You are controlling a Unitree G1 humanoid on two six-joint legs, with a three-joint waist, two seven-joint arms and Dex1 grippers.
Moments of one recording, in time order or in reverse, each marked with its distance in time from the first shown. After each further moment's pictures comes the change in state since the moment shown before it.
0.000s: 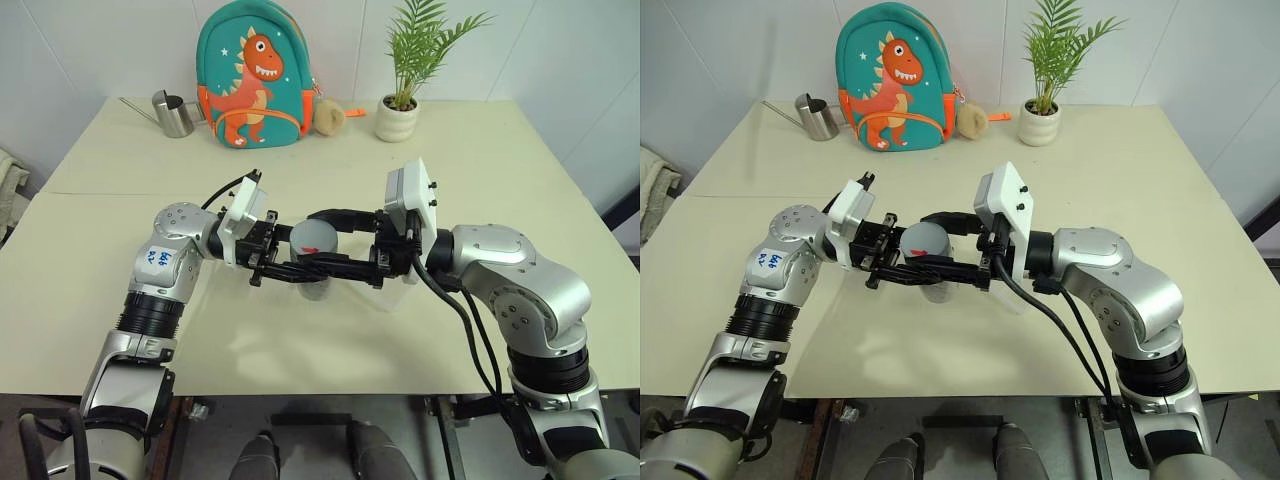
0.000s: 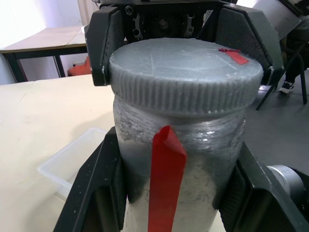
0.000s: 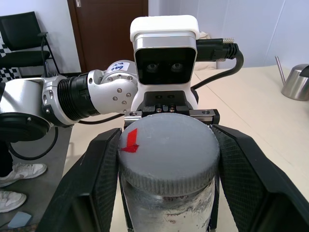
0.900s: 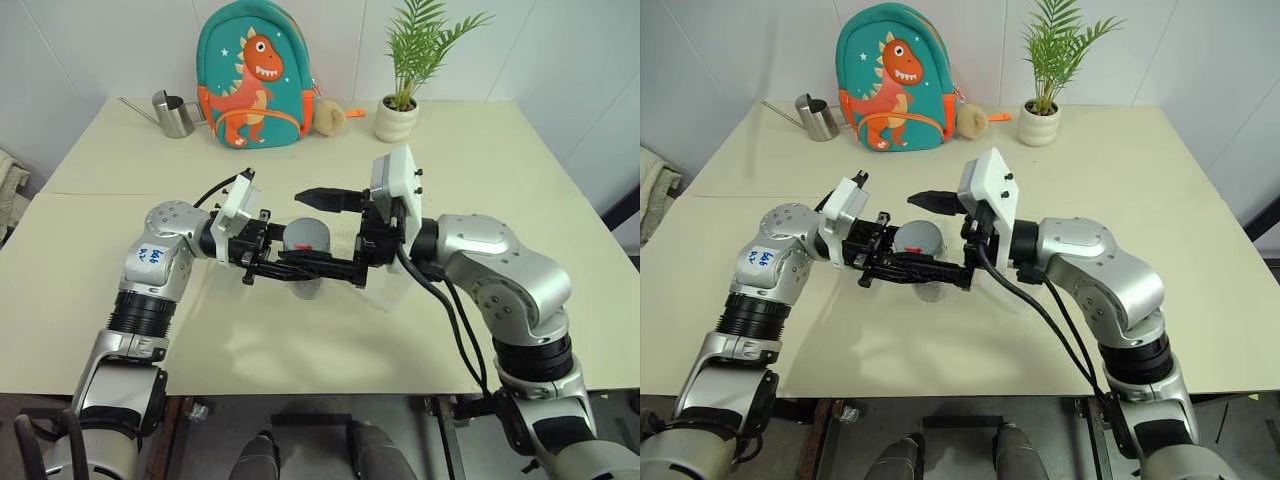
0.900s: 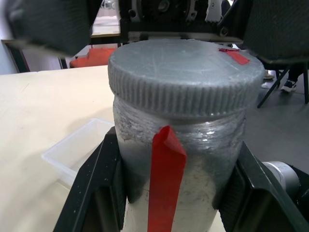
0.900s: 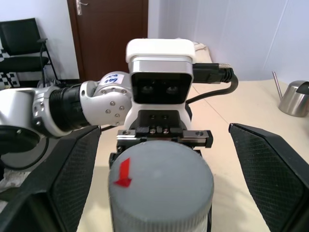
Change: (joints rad) left arm 0.000 0.031 0.001 -0.002 -0.006 0.025 0.000; right arm -0.063 0.066 0.043 0.062 -0.023 -0.049 -0.062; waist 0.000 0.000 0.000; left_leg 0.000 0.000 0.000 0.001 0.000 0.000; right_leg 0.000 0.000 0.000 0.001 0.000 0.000
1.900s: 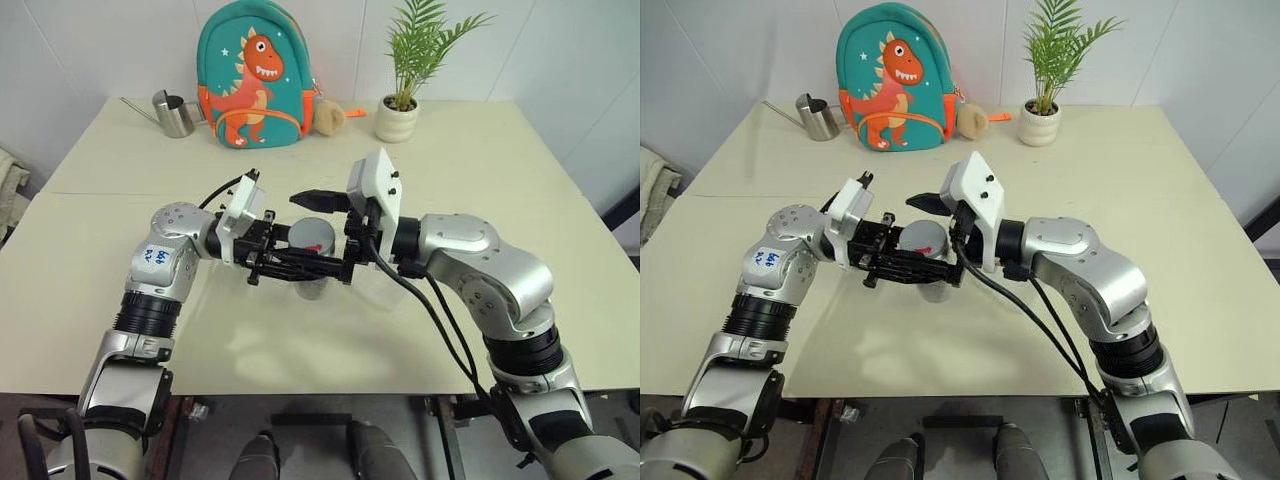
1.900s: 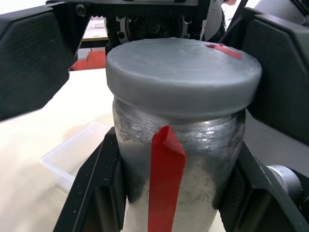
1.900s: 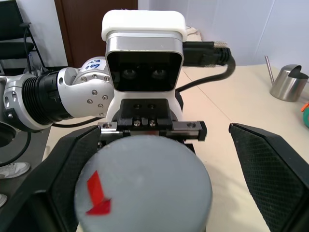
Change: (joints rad) left arm 0.000 -0.020 0.010 0.000 0.008 0.007 0.012; right arm -0.029 -0.047 0.045 0.029 -0.033 0.004 -0.038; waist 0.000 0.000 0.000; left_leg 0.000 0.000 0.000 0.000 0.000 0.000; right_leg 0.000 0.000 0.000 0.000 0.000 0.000
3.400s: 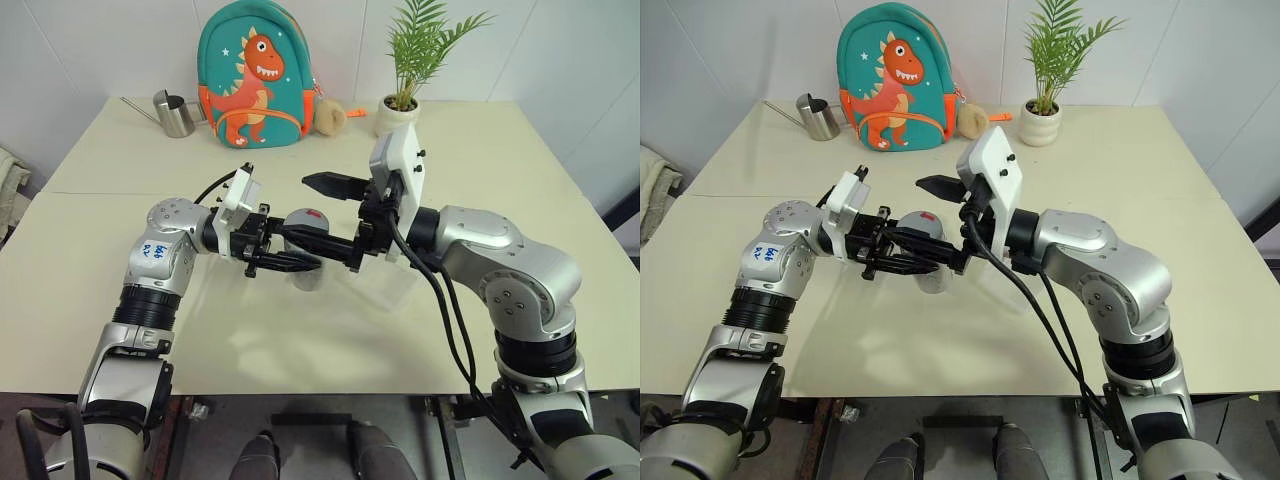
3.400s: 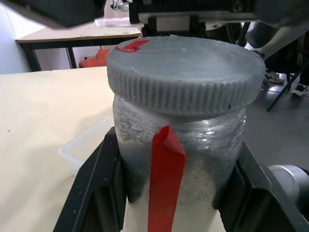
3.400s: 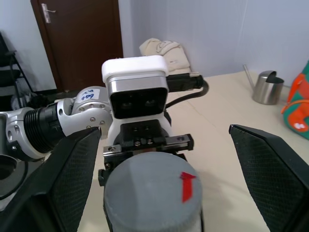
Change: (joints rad) left arm -0.039 0.000 0.004 0.089 0.022 -0.037 -0.012; right arm -0.009 0.042 -0.071 -0.064 0.132 0.117 -0.150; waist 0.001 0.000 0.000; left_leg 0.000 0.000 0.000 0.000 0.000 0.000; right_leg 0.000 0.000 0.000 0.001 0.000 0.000
